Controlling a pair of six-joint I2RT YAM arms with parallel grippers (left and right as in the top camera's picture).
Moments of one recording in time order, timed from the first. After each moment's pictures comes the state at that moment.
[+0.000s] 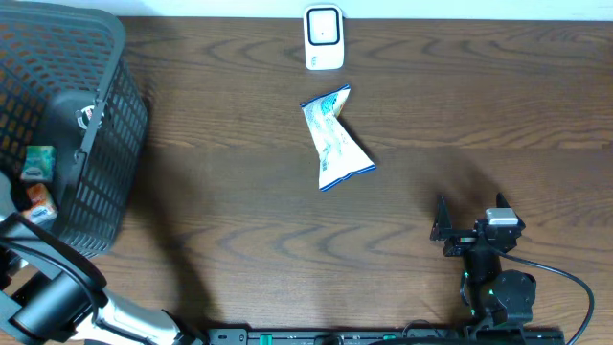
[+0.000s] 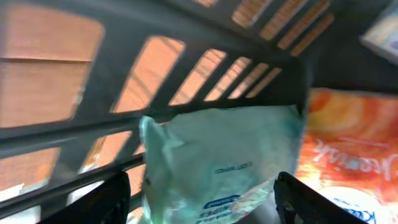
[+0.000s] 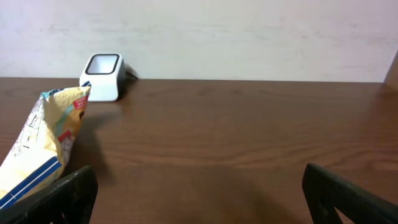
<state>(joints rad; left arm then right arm) 0.81 1.86 1.40 -0.69 -0.47 0.36 0.04 0.01 0.01 -0.07 0.01 0.02</state>
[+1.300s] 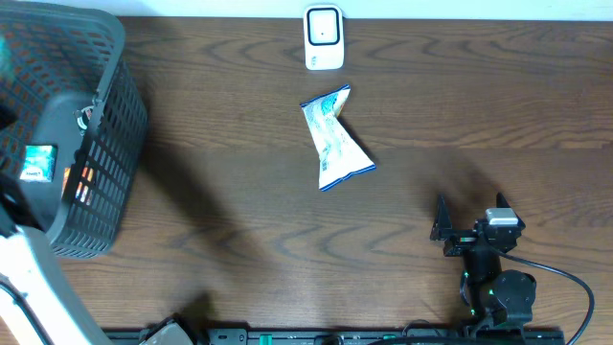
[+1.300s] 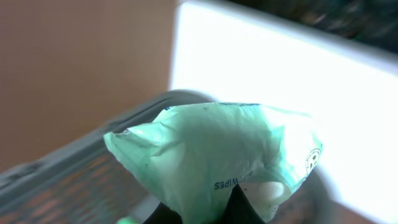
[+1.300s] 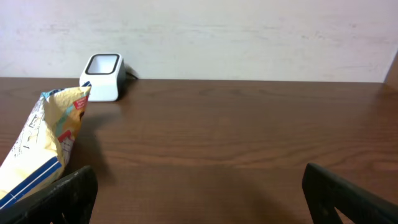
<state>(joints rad) 0.66 1.22 1.38 -0.38 0.21 -0.16 0.04 0.01 0.01 -0.07 0.01 0.02</state>
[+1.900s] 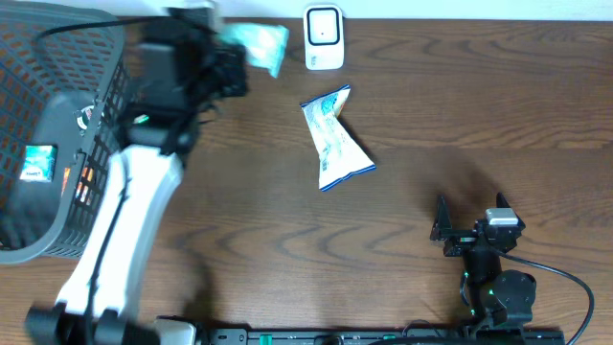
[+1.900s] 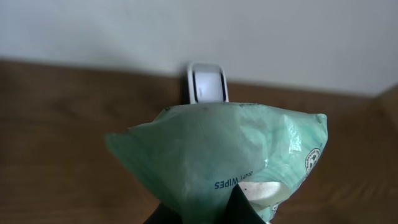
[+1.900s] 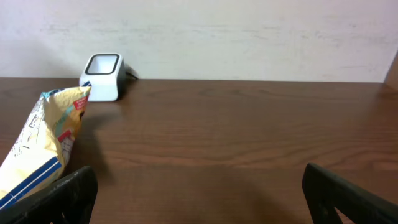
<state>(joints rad) -0.18 1.51 1.38 -0.39 0.22 -0.31 0.04 0.01 0.01 -0.07 0.01 0.02</state>
